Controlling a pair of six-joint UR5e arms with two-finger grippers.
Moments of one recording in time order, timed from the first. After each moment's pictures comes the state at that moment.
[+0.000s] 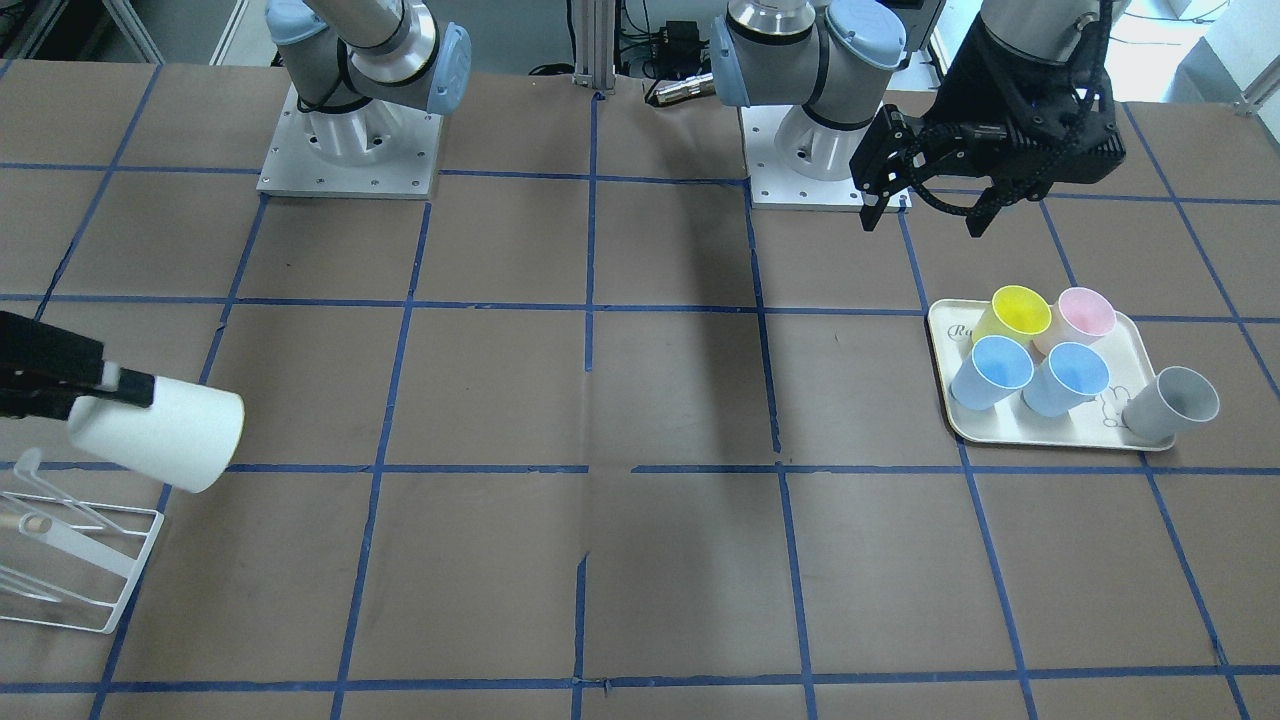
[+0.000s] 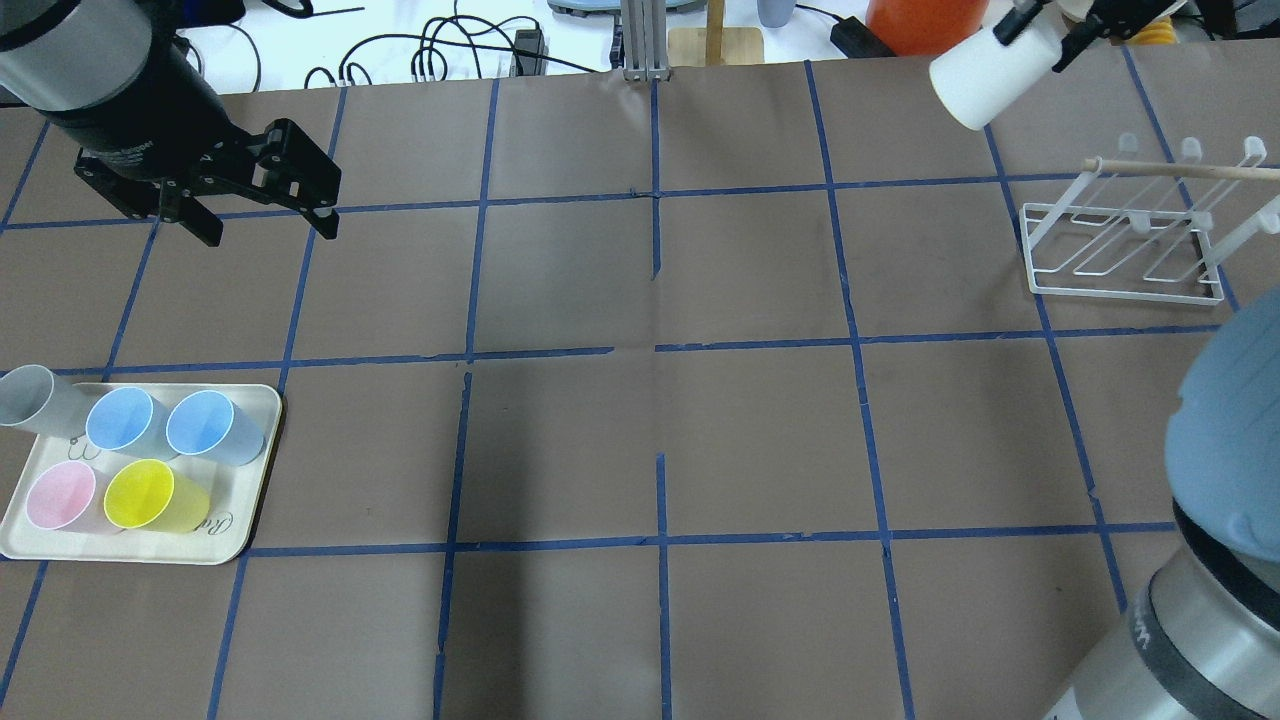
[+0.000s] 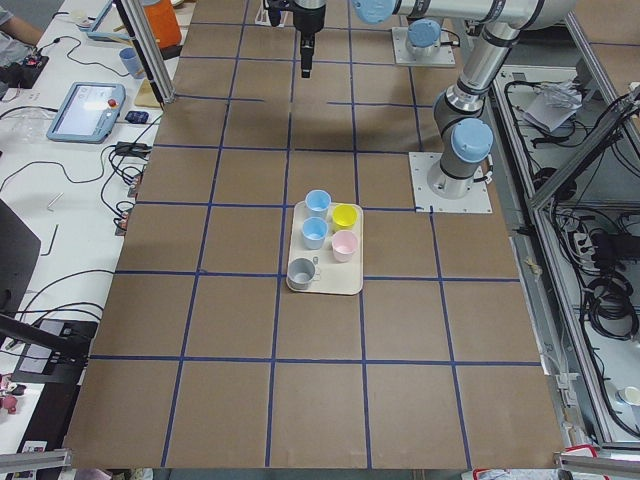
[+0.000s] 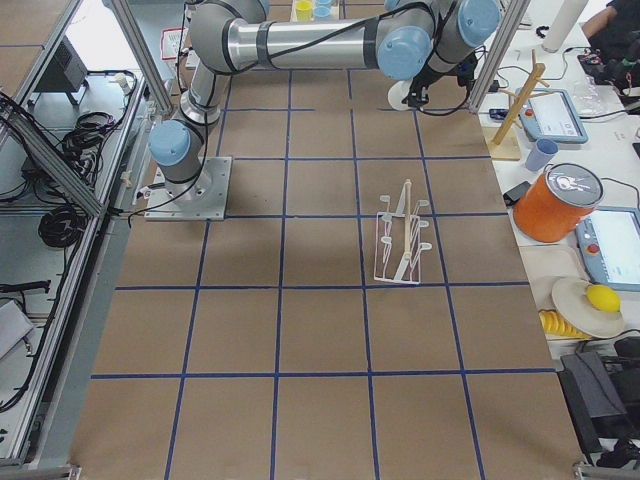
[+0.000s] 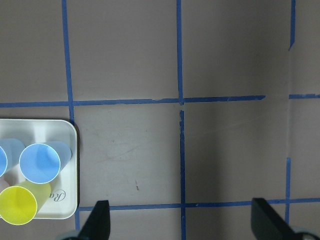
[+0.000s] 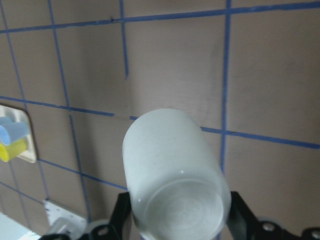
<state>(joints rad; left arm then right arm) -1.47 -1.49 -1.55 -1.61 1.50 0.10 1.31 -1.07 0.83 -0.95 -1.08 -0.34</state>
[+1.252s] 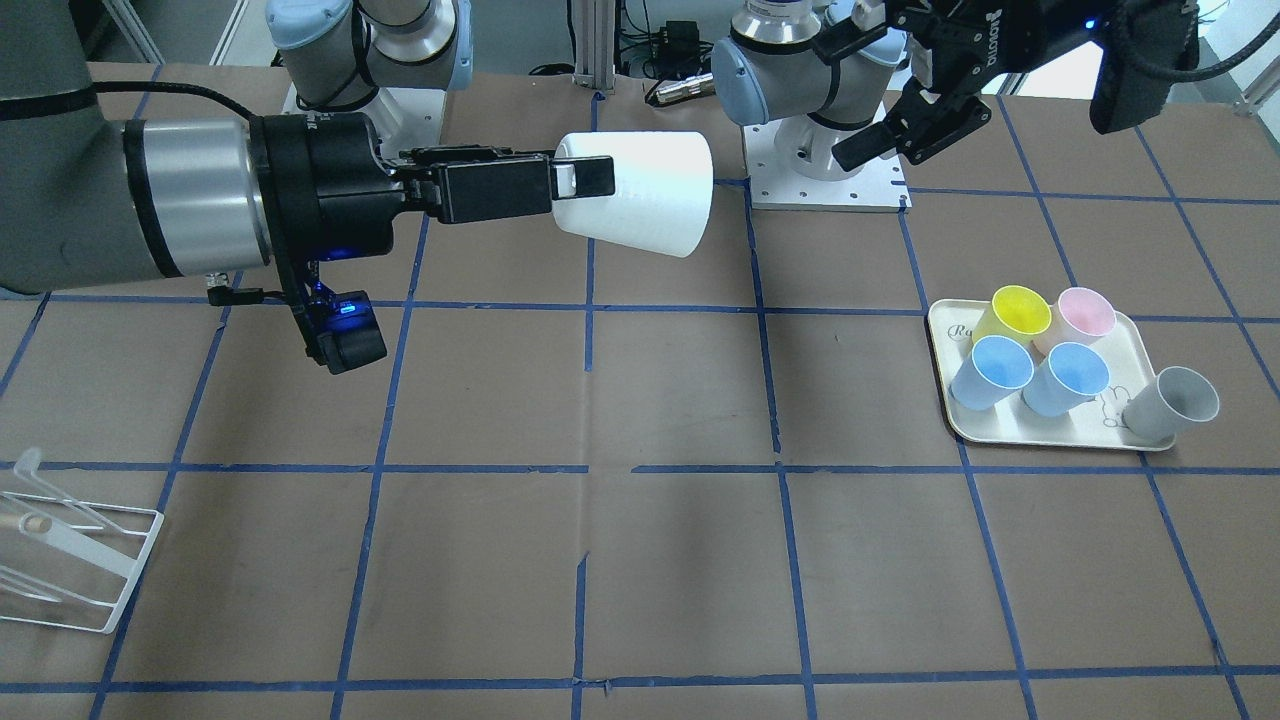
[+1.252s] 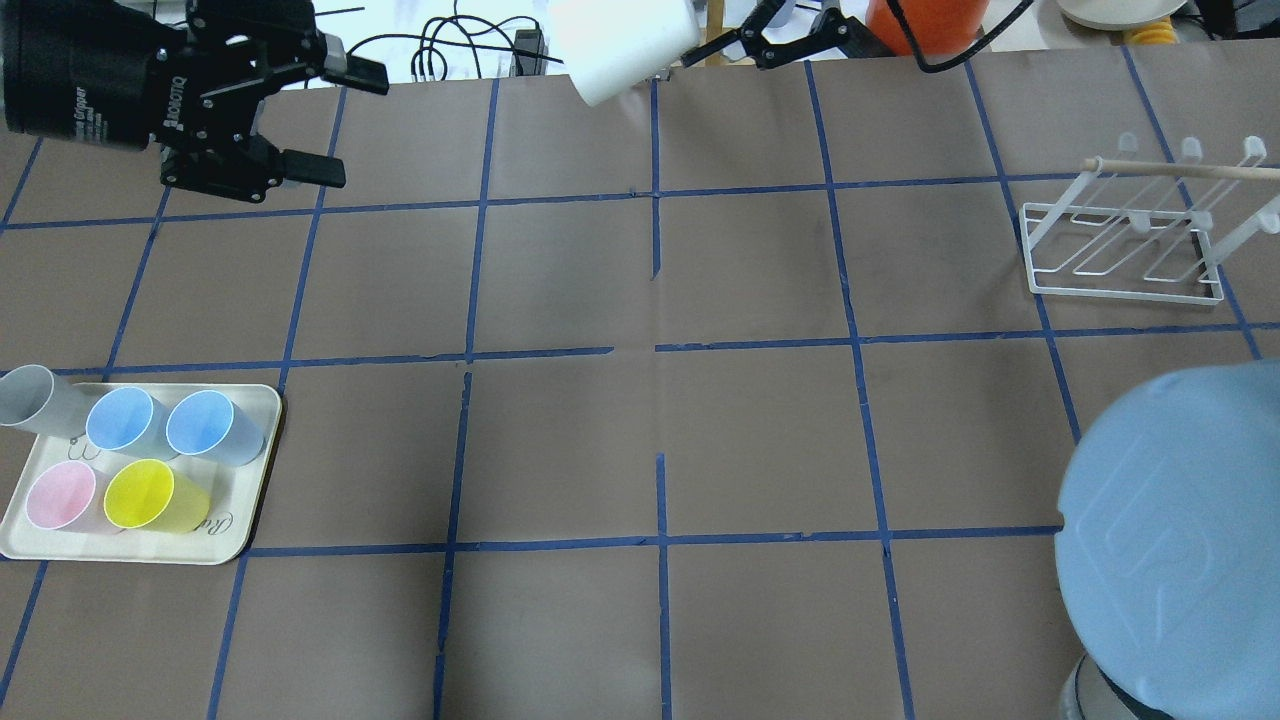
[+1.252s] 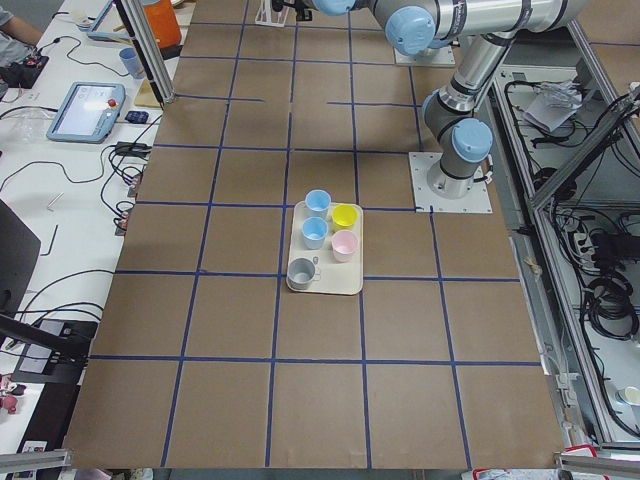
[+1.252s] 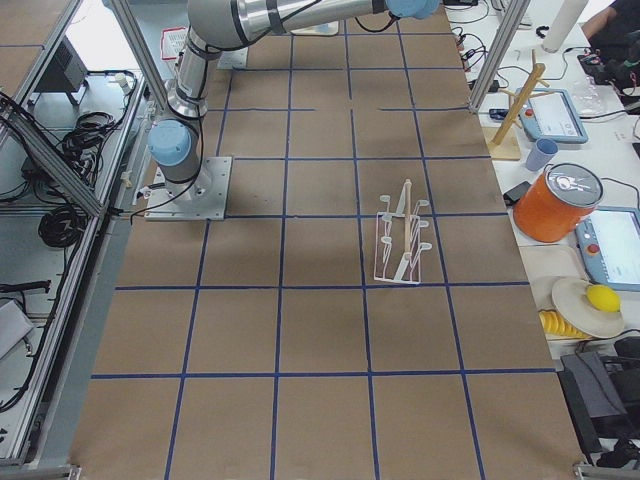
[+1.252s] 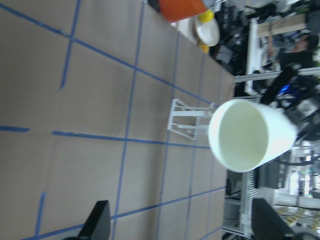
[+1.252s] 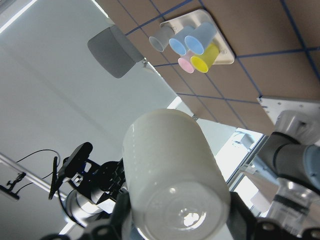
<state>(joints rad) -1.24 -1.39 -1.69 -1.62 0.30 0.09 1.57 -1.08 0.84 -0.29 -0.39 -0.16</state>
